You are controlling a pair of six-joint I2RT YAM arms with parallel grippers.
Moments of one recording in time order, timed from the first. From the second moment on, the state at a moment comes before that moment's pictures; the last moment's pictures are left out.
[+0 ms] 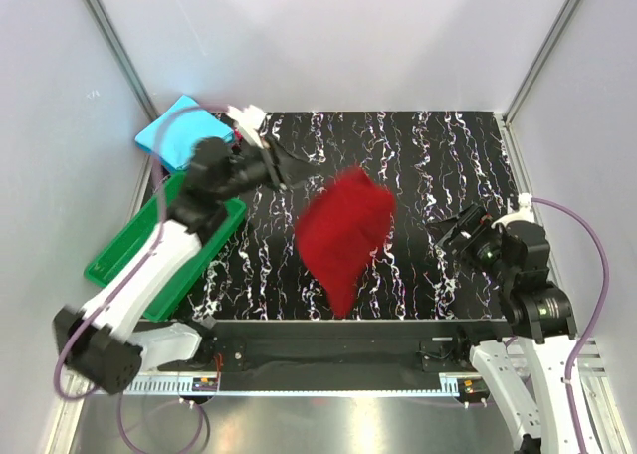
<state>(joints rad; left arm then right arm) -0.45 1.12 1.15 0.01 0.56 -0.79 0.13 0.49 0.86 -0.79 -0.15 0.77</state>
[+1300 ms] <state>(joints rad) -0.78 1.62 0.96 -0.23 0.33 -0.67 0.13 0.92 0.52 -0.45 -0.27 0.85</state>
